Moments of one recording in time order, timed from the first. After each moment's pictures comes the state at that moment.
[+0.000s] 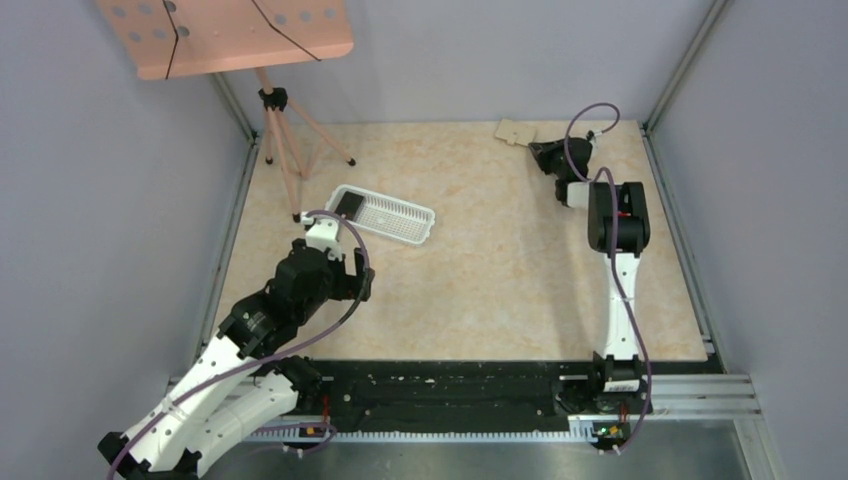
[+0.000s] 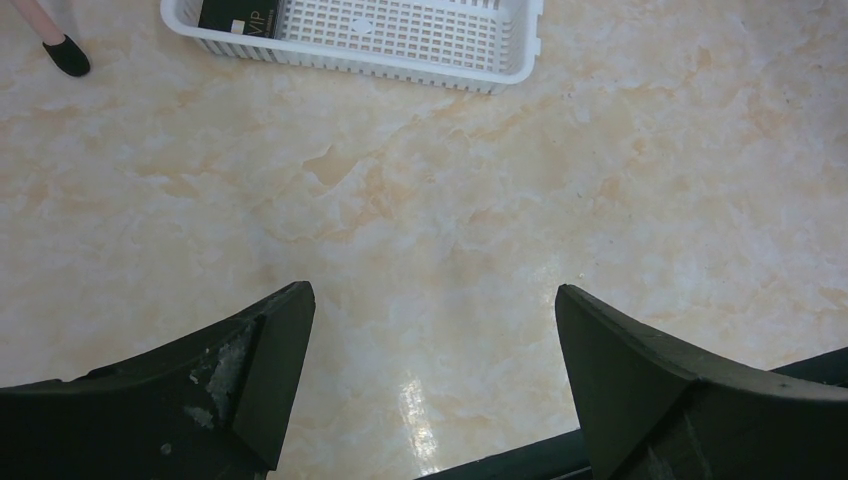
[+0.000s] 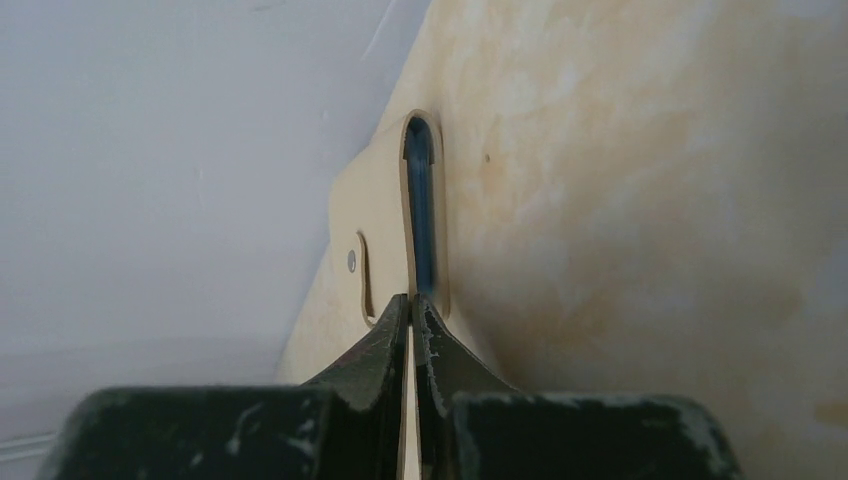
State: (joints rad) left arm -0.66 0.64 0.77 -0.67 -0.28 -0.33; right arm 0.01 2.56 1.71 0.62 -0.15 1.19
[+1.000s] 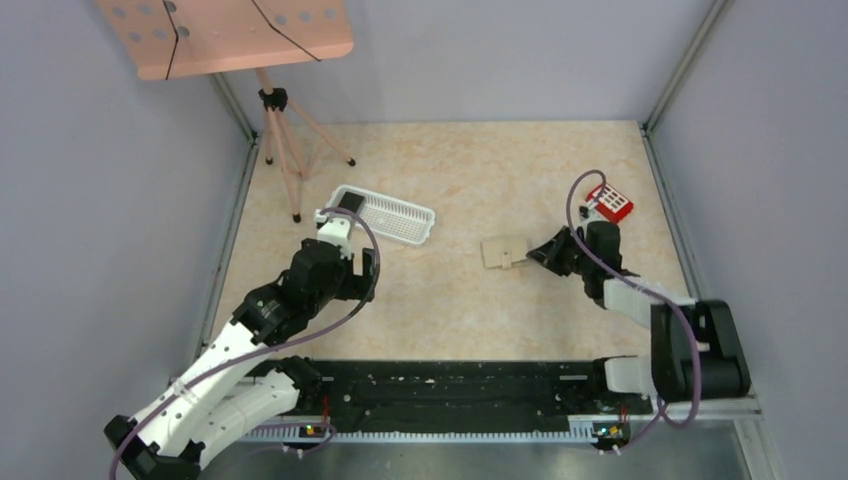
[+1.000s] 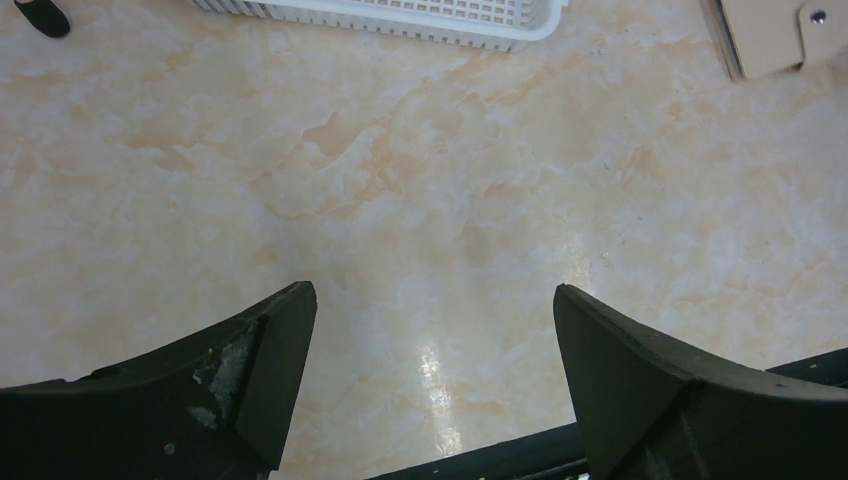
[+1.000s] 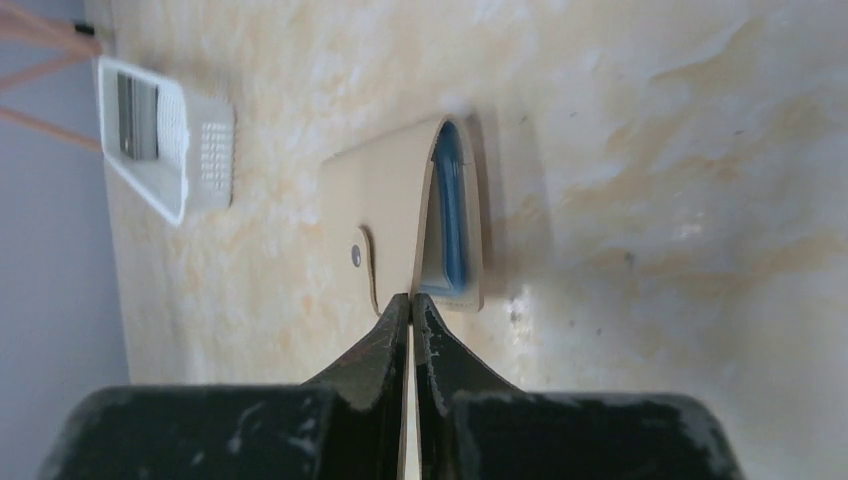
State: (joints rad) left arm -0.65 0.72 0.77 -0.68 -0.28 -0.33; right arm 0.06 1.41 0.44 0.38 -0.41 0.71
